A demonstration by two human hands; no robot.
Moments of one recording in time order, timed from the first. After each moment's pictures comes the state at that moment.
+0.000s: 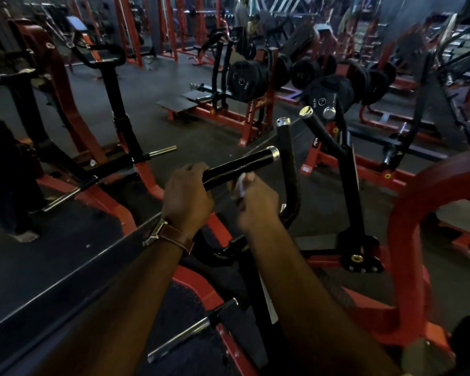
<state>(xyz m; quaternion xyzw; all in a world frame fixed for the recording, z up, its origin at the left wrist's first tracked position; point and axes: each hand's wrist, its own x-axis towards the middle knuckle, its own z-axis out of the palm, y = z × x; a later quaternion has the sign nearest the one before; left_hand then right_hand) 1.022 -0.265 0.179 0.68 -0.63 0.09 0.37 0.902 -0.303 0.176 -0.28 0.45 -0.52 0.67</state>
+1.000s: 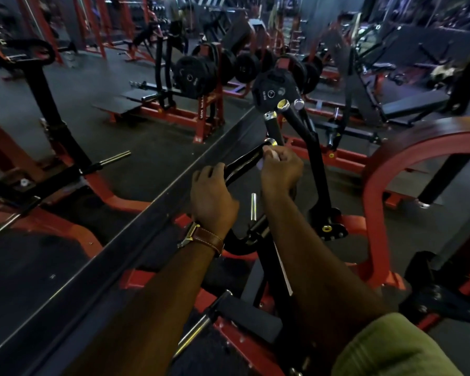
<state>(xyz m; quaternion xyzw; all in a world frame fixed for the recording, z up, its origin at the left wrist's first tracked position) 1.033 -0.252 0.178 0.65 -0.65 -0.04 0.40 0.923 -0.308 0.197 -0.32 0.64 -0.66 0.24</state>
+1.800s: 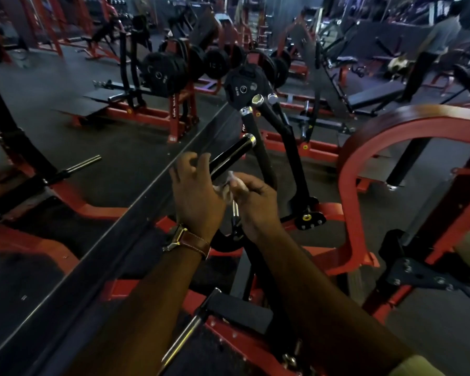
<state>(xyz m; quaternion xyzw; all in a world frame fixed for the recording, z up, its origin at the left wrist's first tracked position) 1.033 -0.249 0.177 0.59 -0.67 0.01 0.45 0.919 -0.255 0.143 -0.42 0.39 -0.68 0.46</state>
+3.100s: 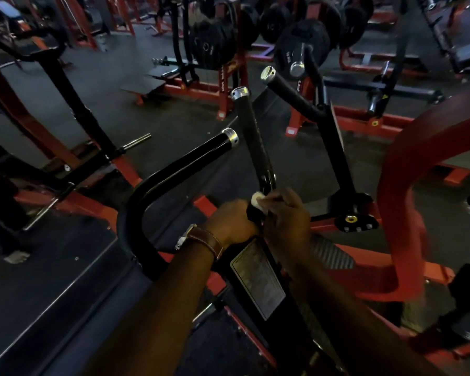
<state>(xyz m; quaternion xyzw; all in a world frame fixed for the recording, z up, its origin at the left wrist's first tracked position) 0.918 -0.335 0.115 0.62 -0.73 -0.30 0.06 0.784 -0.316 0.068 -0.66 0.55 -0.48 0.17</state>
